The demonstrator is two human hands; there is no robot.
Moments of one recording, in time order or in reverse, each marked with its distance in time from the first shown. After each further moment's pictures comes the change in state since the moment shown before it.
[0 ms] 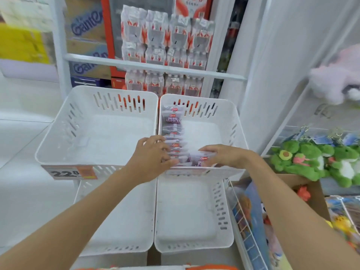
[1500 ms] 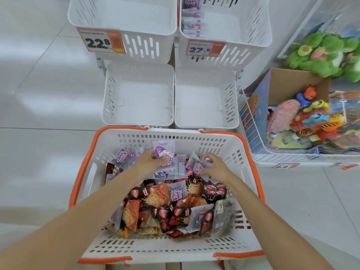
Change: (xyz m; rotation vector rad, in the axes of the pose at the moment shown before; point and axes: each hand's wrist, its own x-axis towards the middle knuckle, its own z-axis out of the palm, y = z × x) left_hand -0.314 0.026 0.137 -1.070 -0.305 -0.823; right_hand -0.137 0.157 0.353 0.241 0.137 0.162
